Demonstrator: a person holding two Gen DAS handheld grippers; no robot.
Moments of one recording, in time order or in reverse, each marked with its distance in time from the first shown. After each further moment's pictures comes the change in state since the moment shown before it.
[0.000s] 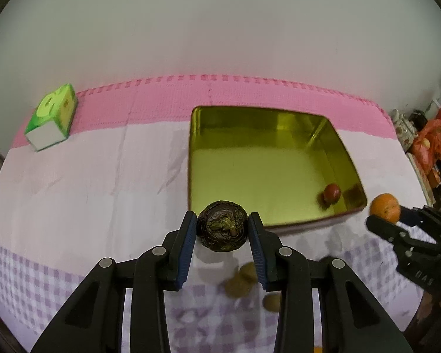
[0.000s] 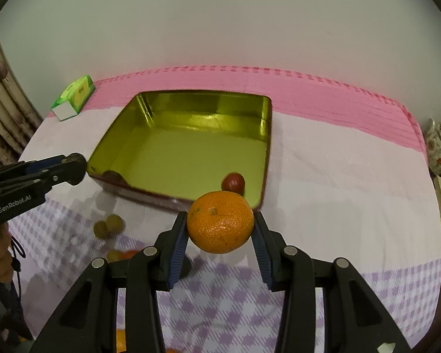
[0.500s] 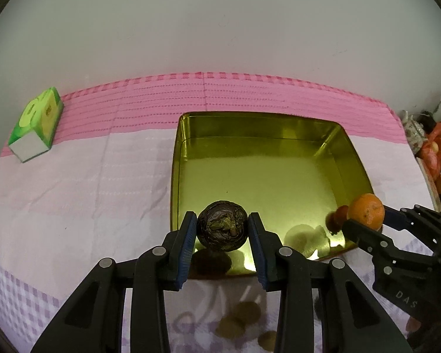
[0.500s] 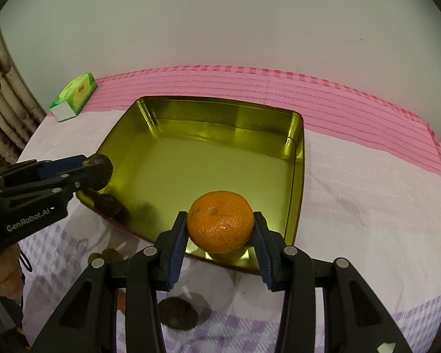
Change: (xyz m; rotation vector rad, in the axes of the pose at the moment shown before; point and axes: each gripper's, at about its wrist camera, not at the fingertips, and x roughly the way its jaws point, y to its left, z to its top) left arm 0.047 -0.012 0.025 0.008 0.026 0.026; right arm 0.046 0.019 0.034 -0.044 0.021 0.032
